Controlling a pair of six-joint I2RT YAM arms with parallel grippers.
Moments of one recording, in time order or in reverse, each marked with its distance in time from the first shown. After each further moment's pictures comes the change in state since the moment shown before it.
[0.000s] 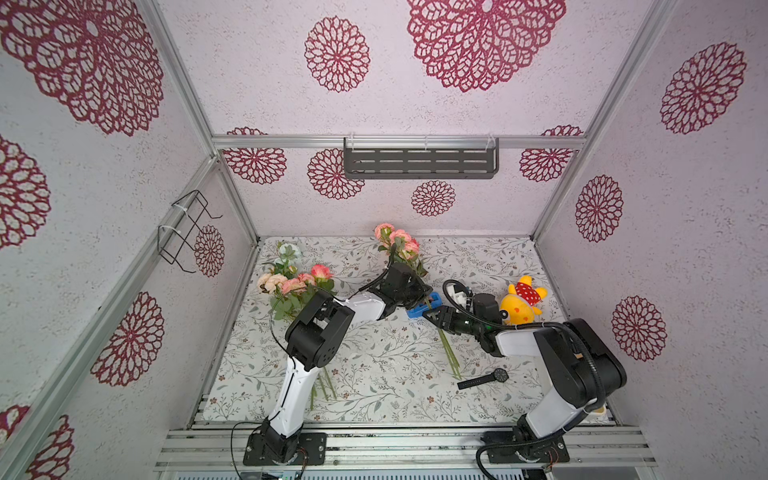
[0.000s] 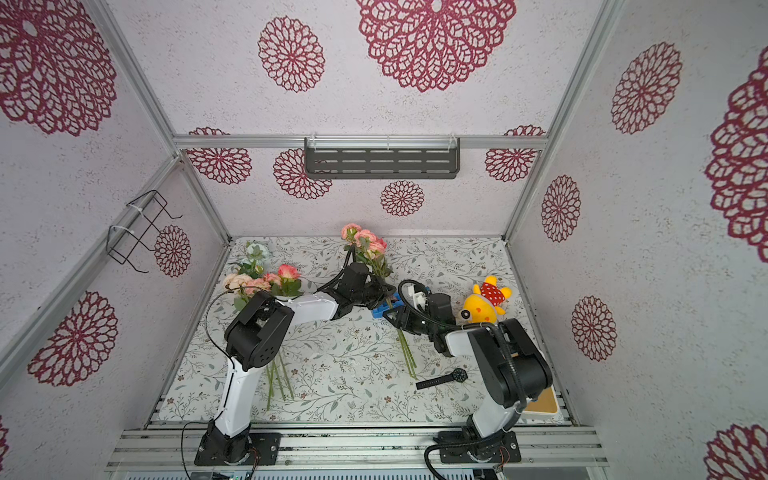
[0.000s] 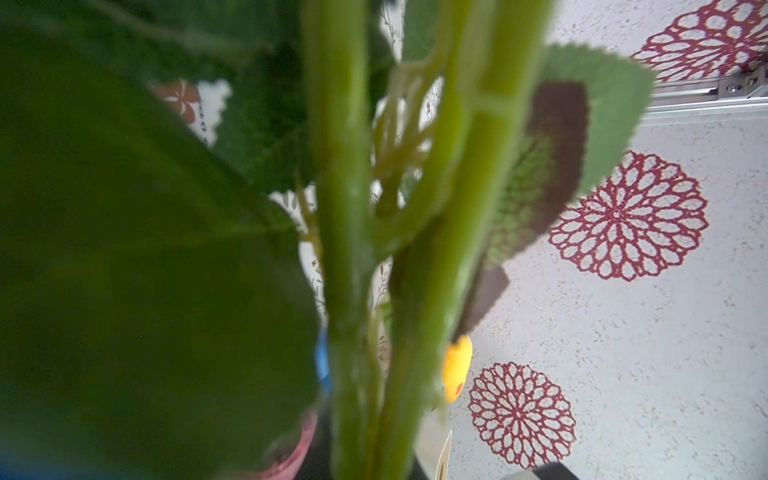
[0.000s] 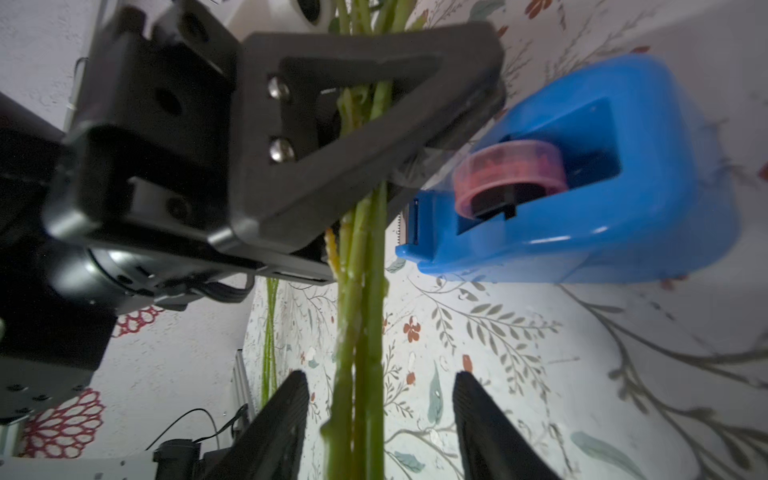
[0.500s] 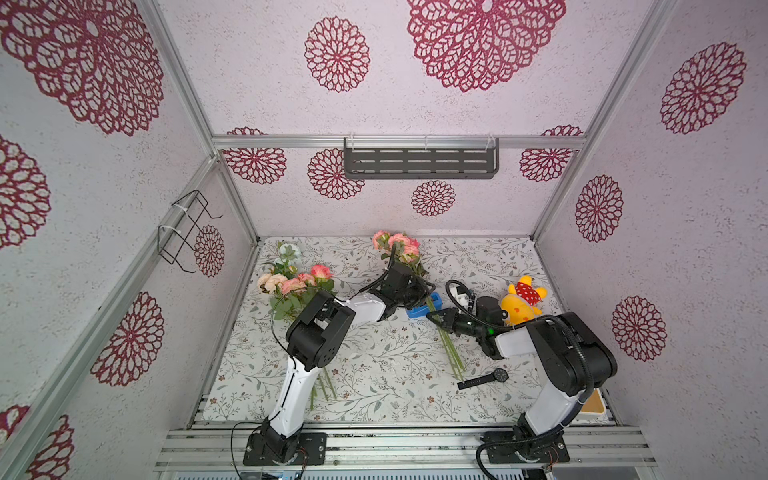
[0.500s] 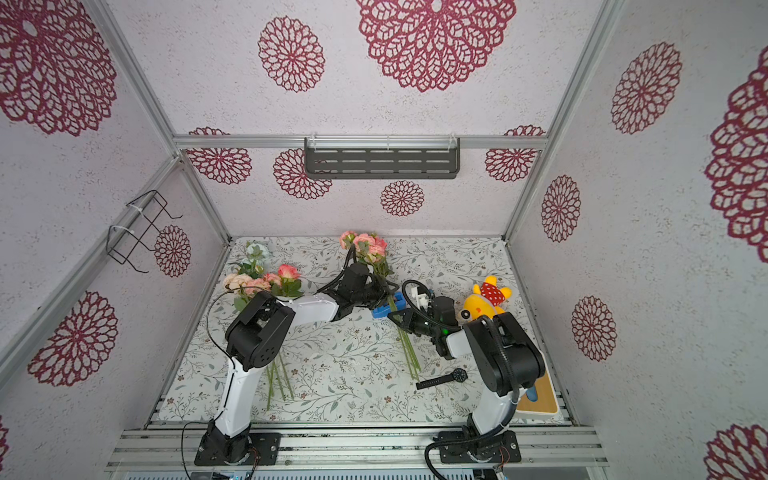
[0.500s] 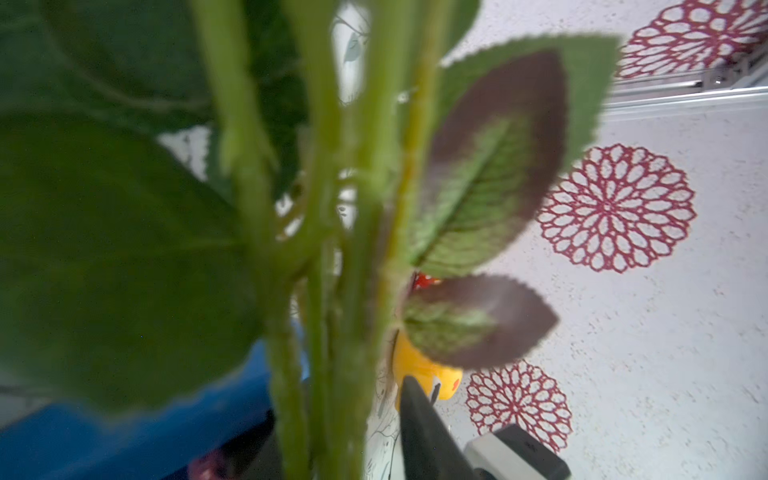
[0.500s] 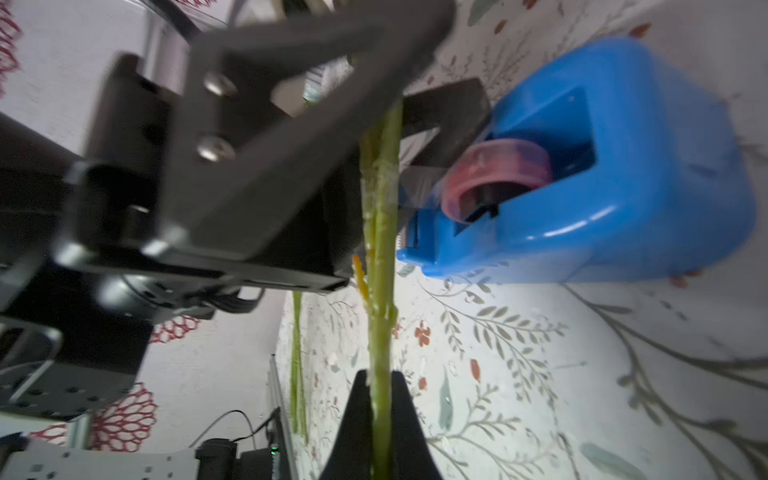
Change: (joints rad) left arm 0.000 0.000 -0.003 0.016 -0.008 0.017; right arm -0.018 0.005 -0.011 0.021 -0.016 0.006
